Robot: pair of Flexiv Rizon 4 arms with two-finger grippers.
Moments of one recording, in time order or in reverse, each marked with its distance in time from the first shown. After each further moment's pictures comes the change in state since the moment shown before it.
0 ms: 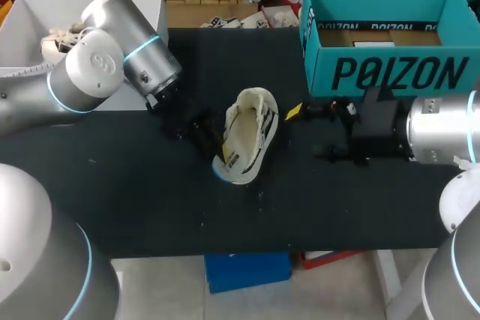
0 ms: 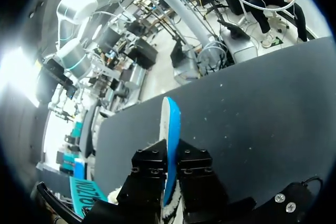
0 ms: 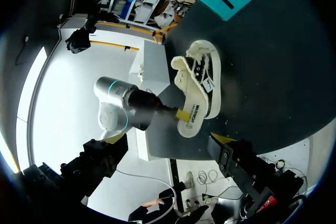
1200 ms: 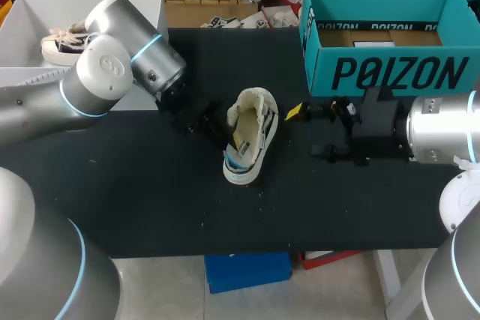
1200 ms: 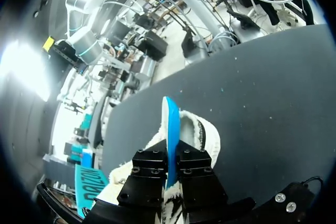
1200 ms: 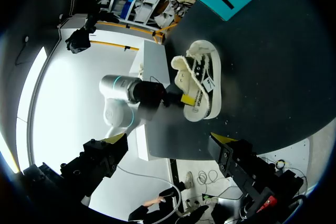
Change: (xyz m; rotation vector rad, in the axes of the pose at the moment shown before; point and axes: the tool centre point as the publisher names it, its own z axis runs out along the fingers) left arm -0.015 0.044 0.003 -0.058 -0.085 -0.019; right arm 0.000 0.000 0.000 0.000 0.000 0.000
